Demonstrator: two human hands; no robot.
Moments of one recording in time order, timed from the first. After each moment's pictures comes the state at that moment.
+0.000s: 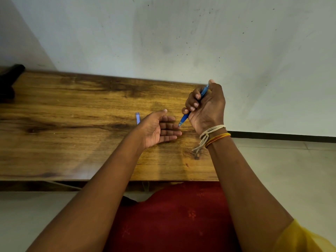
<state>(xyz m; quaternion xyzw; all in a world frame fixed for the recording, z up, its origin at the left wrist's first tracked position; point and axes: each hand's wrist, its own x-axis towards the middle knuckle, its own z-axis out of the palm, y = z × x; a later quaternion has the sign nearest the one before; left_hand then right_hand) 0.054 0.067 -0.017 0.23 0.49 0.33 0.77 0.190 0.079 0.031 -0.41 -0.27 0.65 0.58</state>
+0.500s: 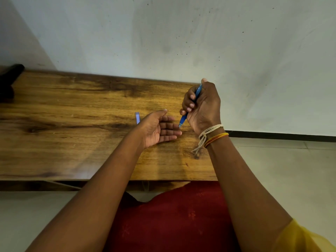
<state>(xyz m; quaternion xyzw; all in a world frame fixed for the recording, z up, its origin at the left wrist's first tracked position) 0.054 0.067 -0.019 0.23 0.49 0.33 0.77 0.186 0.078 0.031 -0.42 -0.33 0.65 0.54</state>
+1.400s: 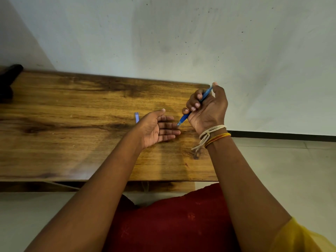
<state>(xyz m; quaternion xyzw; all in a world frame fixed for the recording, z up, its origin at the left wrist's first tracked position) 0.050 0.070 -0.025 0.22 0.49 0.33 0.78 0.195 0.082 0.024 -0.39 -0.20 0.67 0.60</state>
